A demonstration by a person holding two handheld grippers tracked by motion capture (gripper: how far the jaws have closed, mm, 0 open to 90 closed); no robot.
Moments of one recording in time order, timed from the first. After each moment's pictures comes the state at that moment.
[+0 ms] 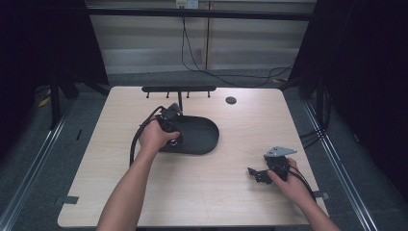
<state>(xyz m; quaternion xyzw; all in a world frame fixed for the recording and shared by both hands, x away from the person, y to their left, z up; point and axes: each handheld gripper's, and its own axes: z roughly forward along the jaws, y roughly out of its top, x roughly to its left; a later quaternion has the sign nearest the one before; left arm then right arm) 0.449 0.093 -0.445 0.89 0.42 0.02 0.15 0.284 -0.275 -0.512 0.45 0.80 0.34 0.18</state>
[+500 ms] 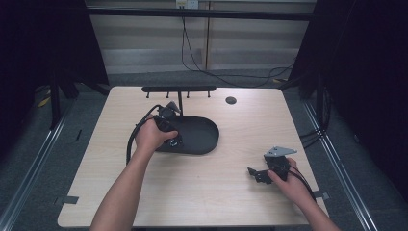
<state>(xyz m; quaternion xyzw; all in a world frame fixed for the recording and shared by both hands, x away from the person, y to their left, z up) 0.440 0.100 -0.429 0.89 0.42 0.02 0.16 0.284 -0.275 -0.512 0.45 0.80 0.34 0.18</state>
